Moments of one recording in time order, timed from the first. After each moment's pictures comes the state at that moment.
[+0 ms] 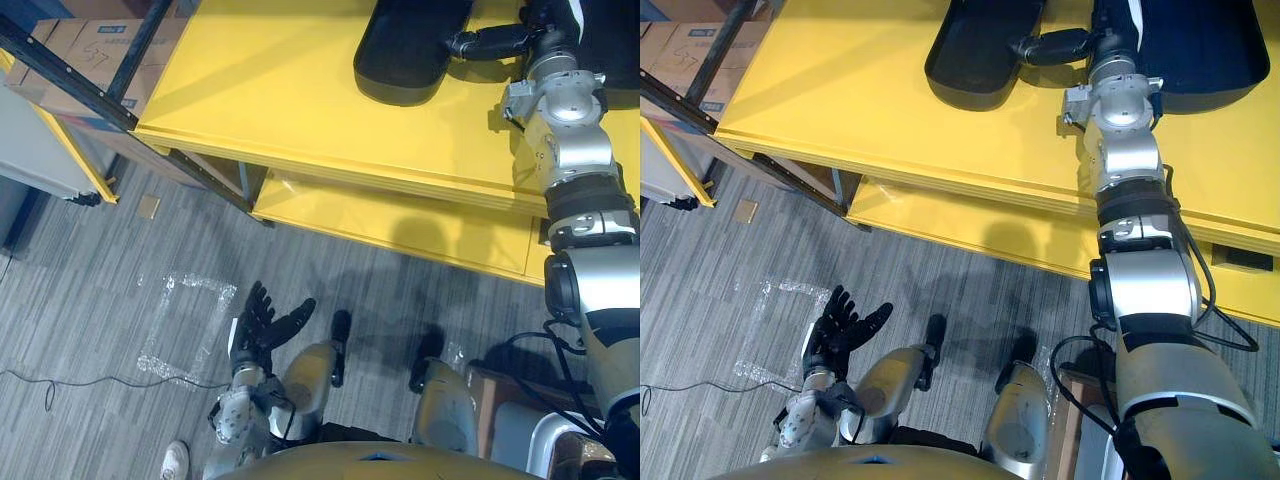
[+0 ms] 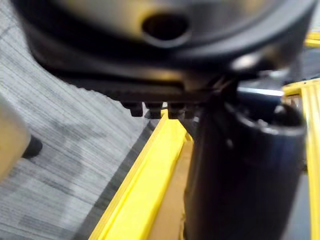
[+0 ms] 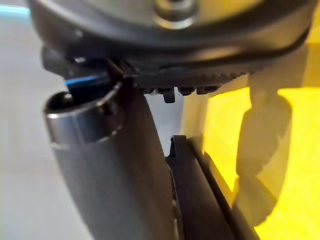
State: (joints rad) left arm 0.34 0.05 -0.24 0.21 -0.43 -0.28 0.21; right arm -1.20 -0.59 0.11 0.87 0.25 -0.02 -0.05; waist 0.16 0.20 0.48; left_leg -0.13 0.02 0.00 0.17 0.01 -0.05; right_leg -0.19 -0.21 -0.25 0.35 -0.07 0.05
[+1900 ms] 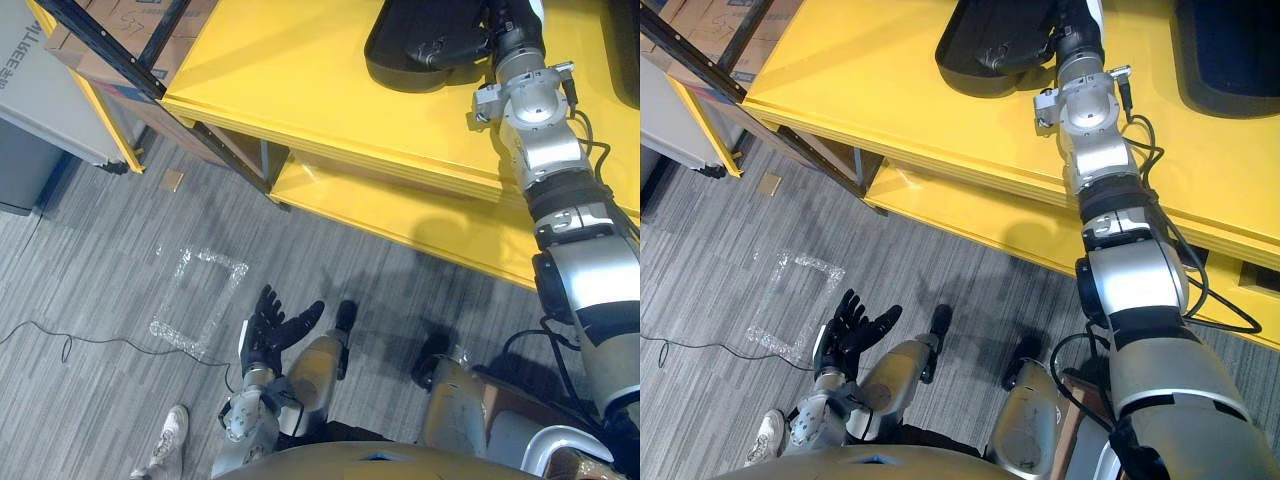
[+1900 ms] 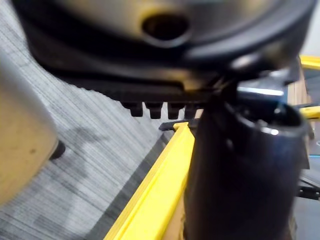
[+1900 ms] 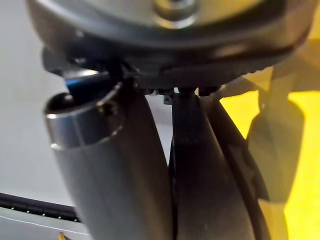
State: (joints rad) left arm 0.32 0.05 -0.31 0.25 -0.47 -0.28 0.24; right arm -1.24 -0.55 0.25 0.93 0.17 -0.15 -0.11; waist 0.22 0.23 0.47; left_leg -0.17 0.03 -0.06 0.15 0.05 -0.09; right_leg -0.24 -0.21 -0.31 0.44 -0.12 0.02
